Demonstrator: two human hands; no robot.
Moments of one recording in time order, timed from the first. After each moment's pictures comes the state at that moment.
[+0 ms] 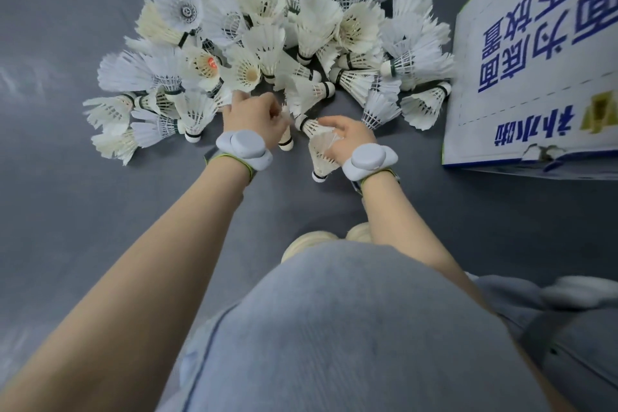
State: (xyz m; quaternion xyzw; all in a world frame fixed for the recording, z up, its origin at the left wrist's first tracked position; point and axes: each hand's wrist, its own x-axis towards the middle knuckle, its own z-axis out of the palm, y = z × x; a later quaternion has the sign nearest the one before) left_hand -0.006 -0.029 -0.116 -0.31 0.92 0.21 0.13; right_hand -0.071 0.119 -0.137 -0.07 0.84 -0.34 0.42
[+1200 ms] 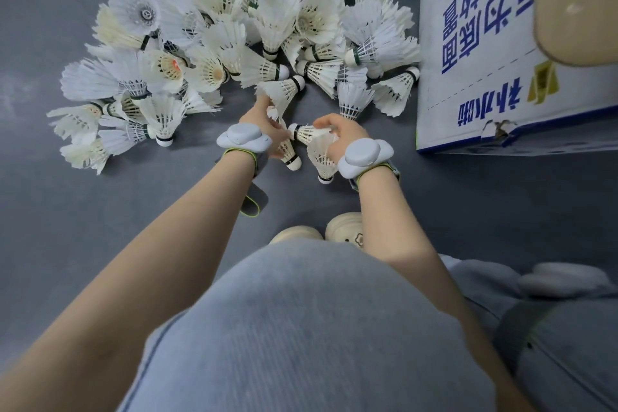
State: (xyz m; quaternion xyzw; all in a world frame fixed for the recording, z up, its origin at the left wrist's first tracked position) left_hand -0.024 0.004 -0.160 -0.42 0.75 0.46 0.21; right_hand -0.078 0.159 -0.130 -0.06 0.83 -0.33 0.45
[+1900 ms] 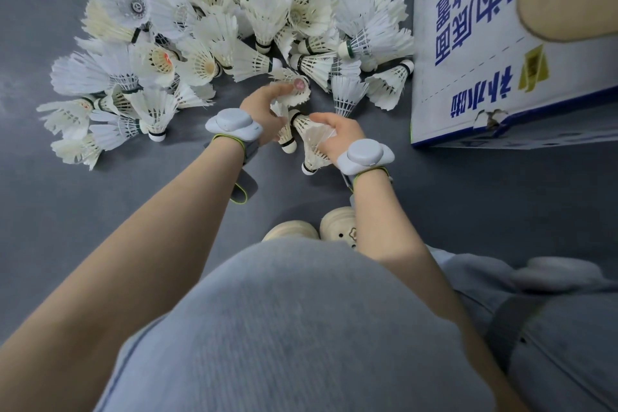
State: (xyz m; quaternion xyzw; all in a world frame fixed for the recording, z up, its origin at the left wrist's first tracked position) left_hand -0.031 0.006 -0.154 -0.28 0.84 0.43 0.16; right_hand -0.067 0.164 -0.140 0.01 0.80 -0.42 0.42
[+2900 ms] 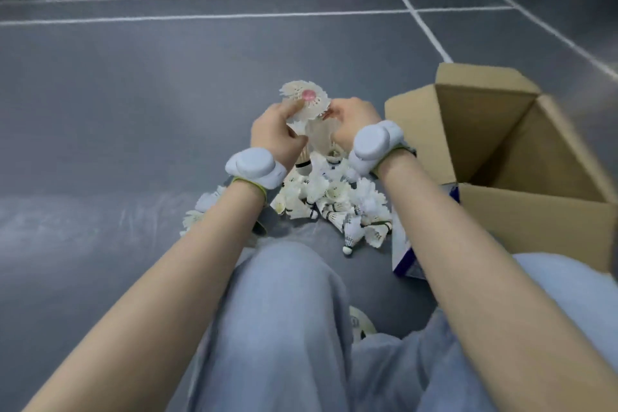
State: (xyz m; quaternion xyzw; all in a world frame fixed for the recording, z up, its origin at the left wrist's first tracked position) left_hand 0.028 0.043 0.205 -0.25 0.88 0.33 -0.26; right_hand -0.059 0.146 0.245 -0.38 0.89 -0.25 0.11
